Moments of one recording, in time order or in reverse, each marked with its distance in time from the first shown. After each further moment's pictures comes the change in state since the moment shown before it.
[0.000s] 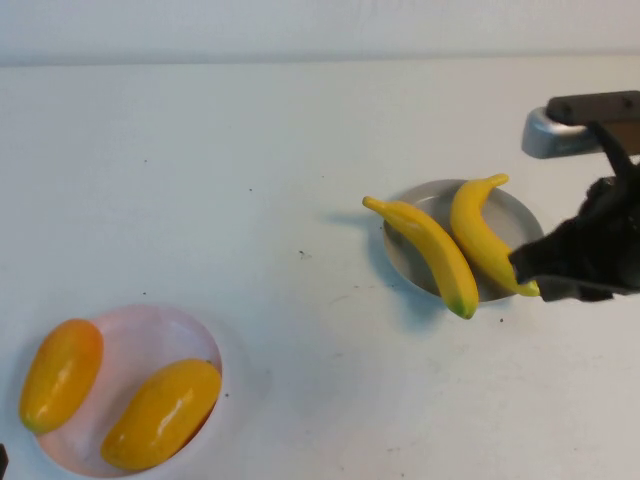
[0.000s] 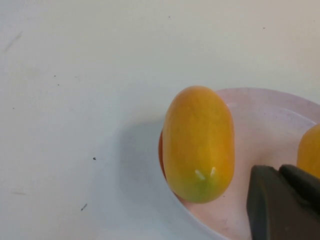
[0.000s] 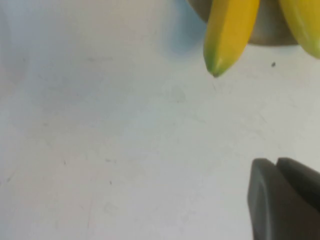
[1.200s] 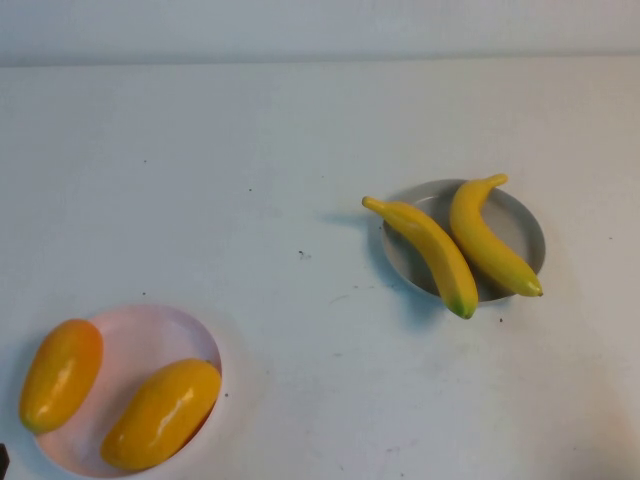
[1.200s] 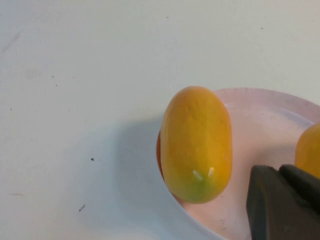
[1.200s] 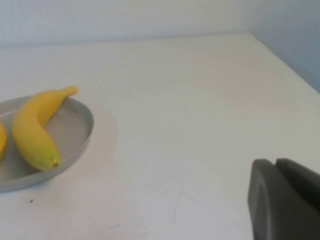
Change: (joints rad) right arm -0.541 -1.188 1.217 -0.220 -0.968 -0.005; left arm -0.005 0.000 0.000 0.000 0.000 0.000
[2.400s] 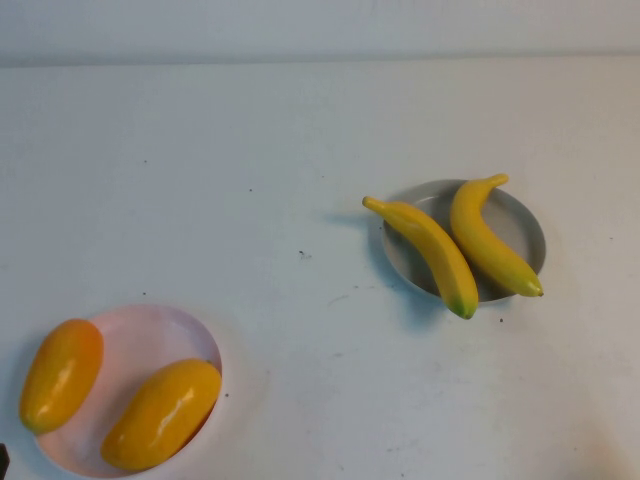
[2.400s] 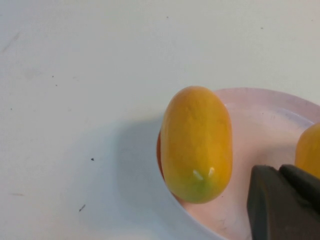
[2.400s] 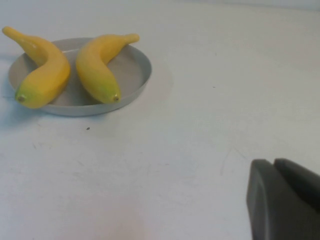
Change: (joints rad) right arm 0.097 -0.181 0.002 0.294 0.248 -0.375; left arm 0.000 0.000 0.000 0.000 0.001 0.000
